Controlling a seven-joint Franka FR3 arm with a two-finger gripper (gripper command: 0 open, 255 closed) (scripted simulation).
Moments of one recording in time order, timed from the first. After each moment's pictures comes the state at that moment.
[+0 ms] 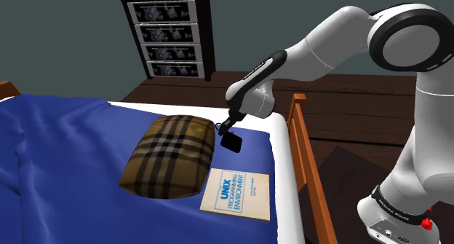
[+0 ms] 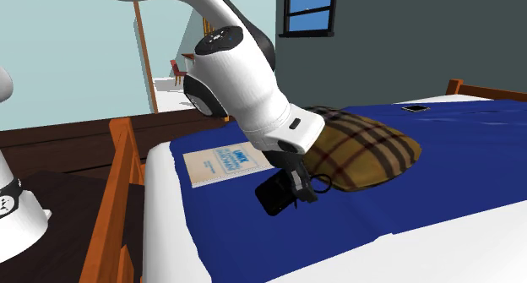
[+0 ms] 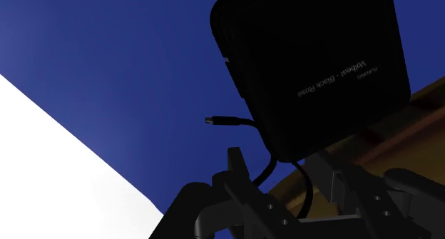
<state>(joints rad) 0.24 0.38 0.05 -2.12 0.98 2.89 -0.86</state>
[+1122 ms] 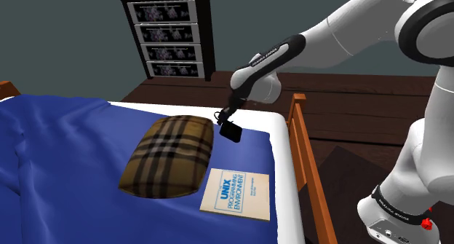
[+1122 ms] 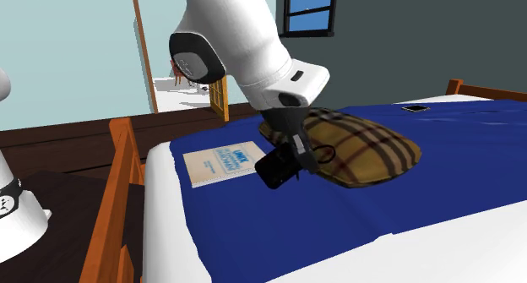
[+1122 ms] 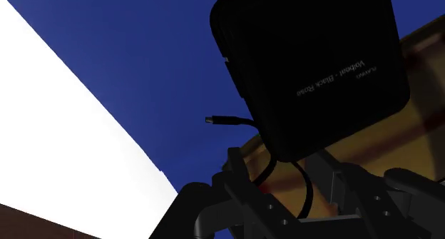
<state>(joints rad) 0.31 0.24 -0.05 -2.14 0.78 2.79 -0.66</state>
